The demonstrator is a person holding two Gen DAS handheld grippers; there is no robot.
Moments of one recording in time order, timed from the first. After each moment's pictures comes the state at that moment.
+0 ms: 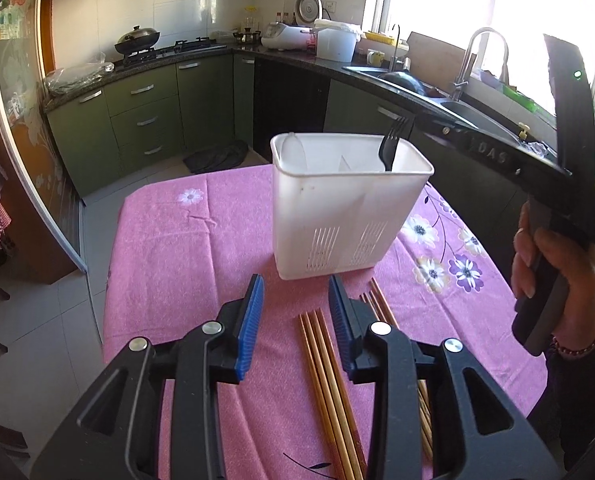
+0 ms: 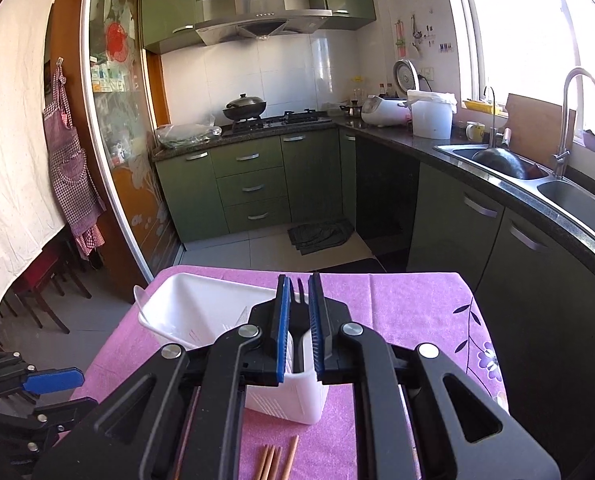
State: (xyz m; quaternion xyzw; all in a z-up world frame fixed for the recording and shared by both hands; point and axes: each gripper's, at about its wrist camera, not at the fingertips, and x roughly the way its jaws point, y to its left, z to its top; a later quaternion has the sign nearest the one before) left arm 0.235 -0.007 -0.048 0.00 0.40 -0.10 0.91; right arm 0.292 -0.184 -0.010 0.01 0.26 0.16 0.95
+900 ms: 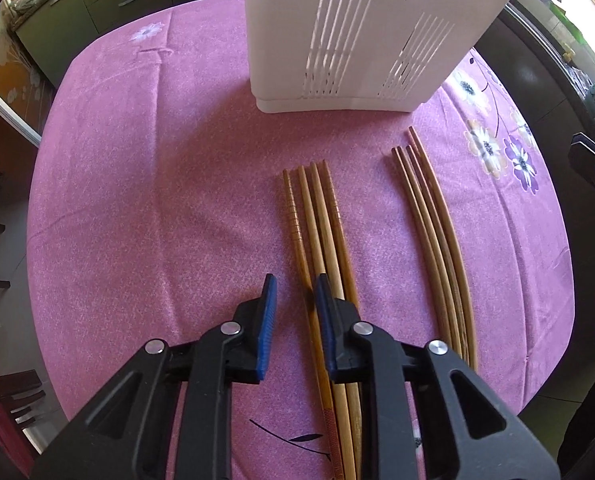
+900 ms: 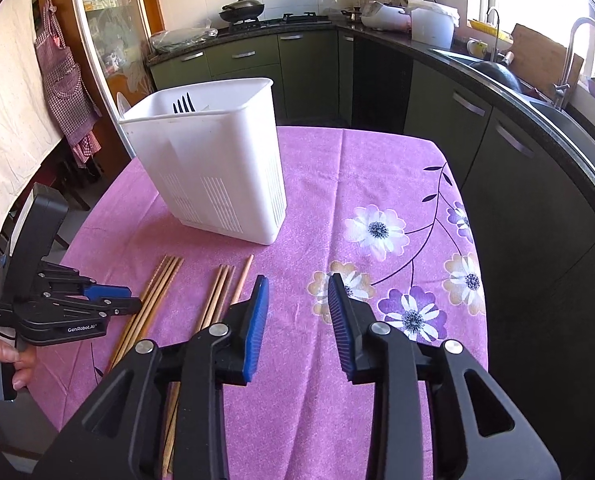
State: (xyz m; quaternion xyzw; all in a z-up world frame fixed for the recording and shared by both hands) left arm 0.269 -0.037 -0.164 0.01 0.62 -0.08 0.78; right arm 0.230 -0.241 -0.090 -0.04 0.44 0.16 0.88
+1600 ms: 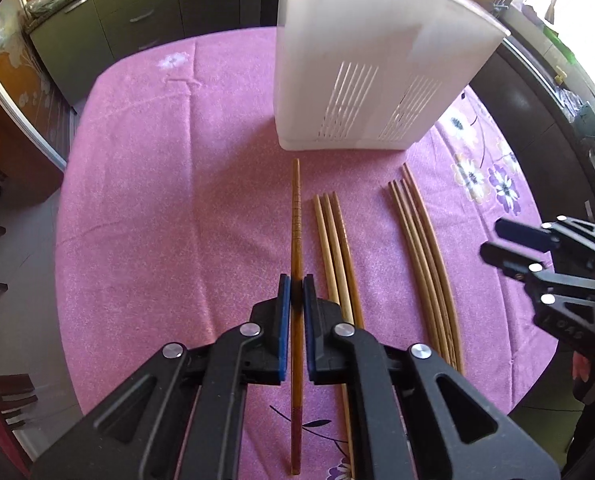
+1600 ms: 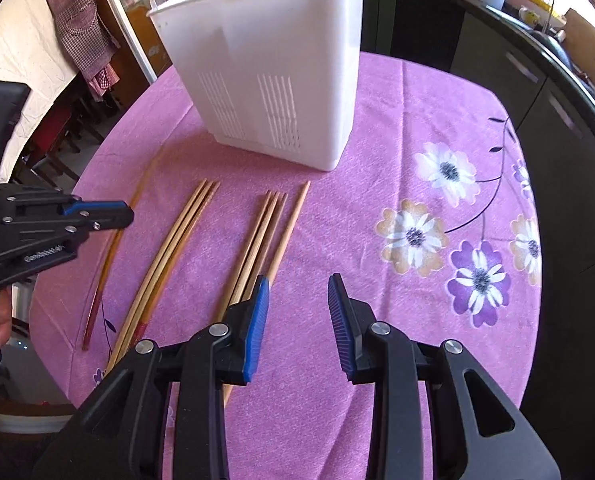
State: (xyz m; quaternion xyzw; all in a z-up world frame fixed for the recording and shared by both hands) left arm 0.255 -0.014 -0.125 -0.01 0.57 -0.08 0.82; right arm 0.241 -0.188 -0.140 -0.07 0.56 0.21 0.80
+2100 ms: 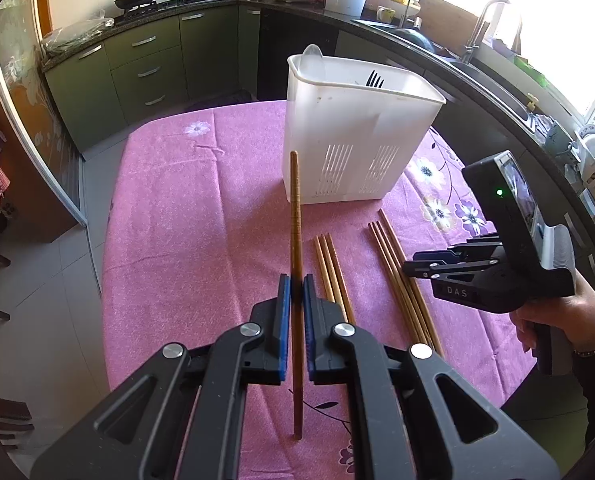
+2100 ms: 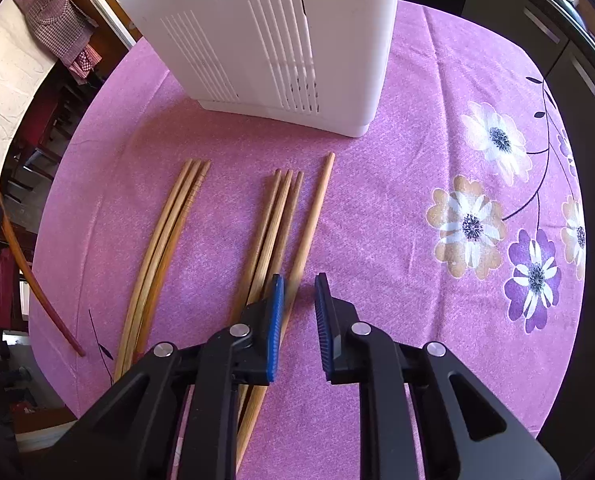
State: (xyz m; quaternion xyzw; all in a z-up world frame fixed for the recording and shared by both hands) left arm 0.212 0.008 -0.071 -0.01 0.48 -0.10 0.87; right arm 0.270 -0.153 -0.174 -0.07 0.61 0.18 0.77
